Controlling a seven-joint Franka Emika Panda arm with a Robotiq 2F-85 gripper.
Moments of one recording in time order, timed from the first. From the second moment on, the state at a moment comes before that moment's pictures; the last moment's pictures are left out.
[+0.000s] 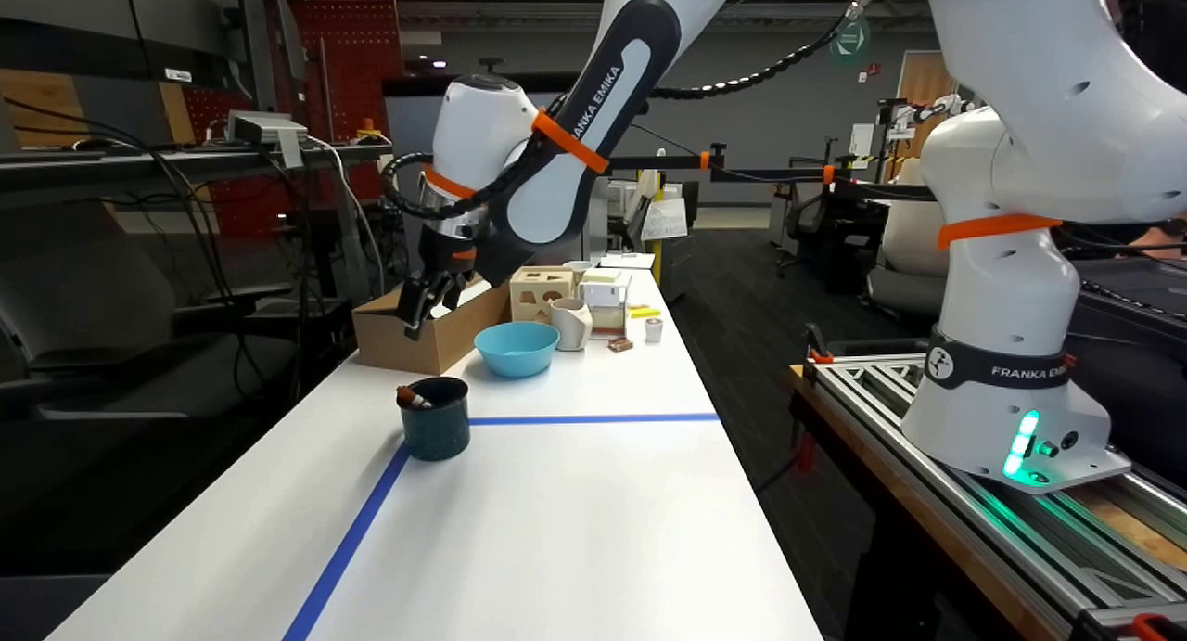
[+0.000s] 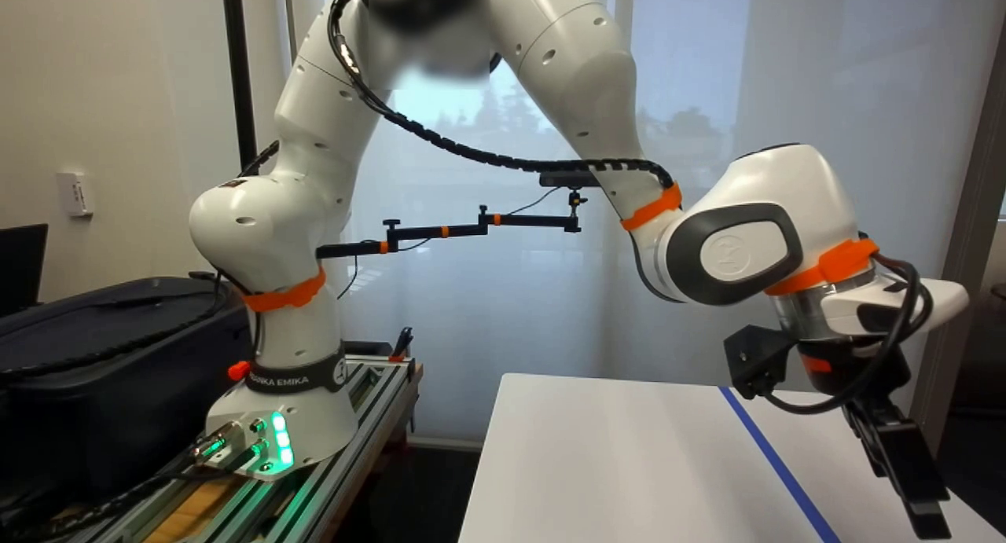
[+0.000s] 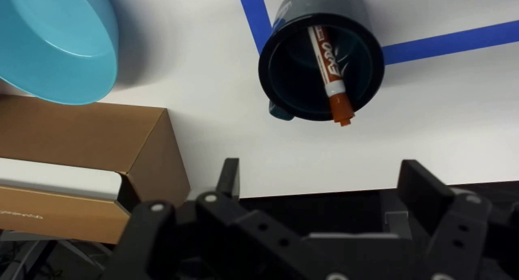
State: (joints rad) arm 0.06 0.48 -0.32 -2.01 -0.23 2.91 0.32
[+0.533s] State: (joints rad) arm -0.01 0.52 -0.28 -2.04 -0.21 3.02 0.16
